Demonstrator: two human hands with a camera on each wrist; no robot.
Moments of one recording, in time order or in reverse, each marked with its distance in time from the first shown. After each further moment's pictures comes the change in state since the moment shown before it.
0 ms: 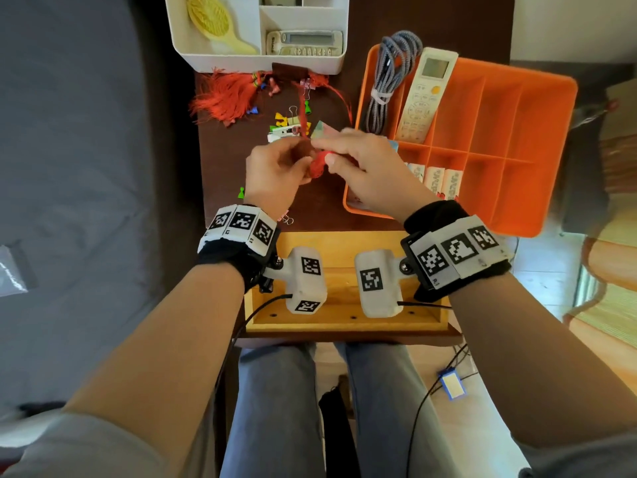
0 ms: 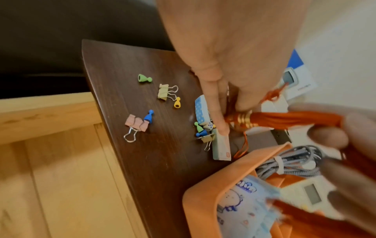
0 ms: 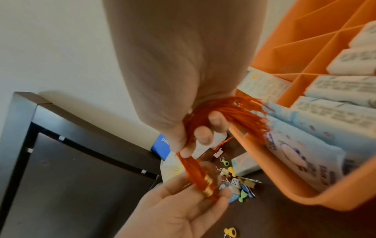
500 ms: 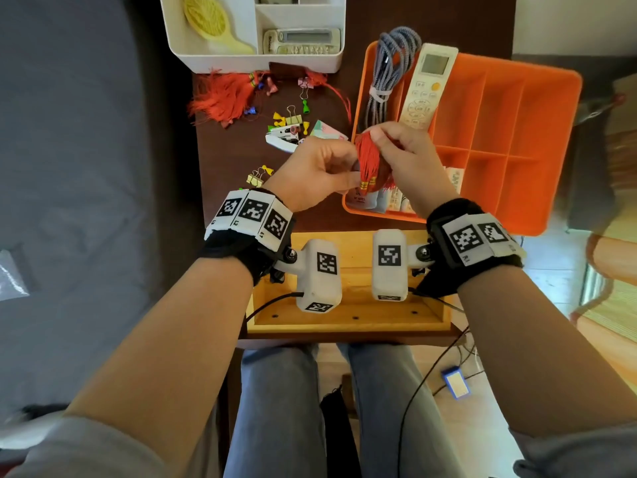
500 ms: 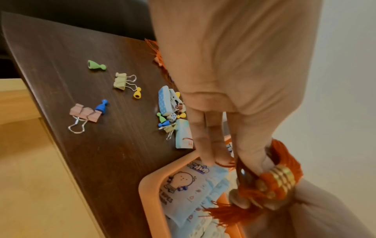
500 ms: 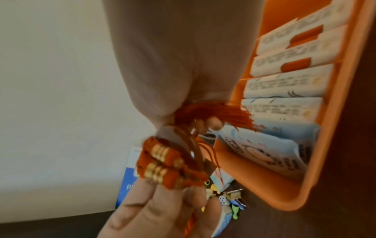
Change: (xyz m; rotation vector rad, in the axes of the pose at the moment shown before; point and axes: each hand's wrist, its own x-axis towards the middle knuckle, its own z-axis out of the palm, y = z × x) left_hand -0.002 0.030 0.020 0.131 -0.582 0.172; right_hand -0.006 0.039 -0.011 0.349 0.246 0.272
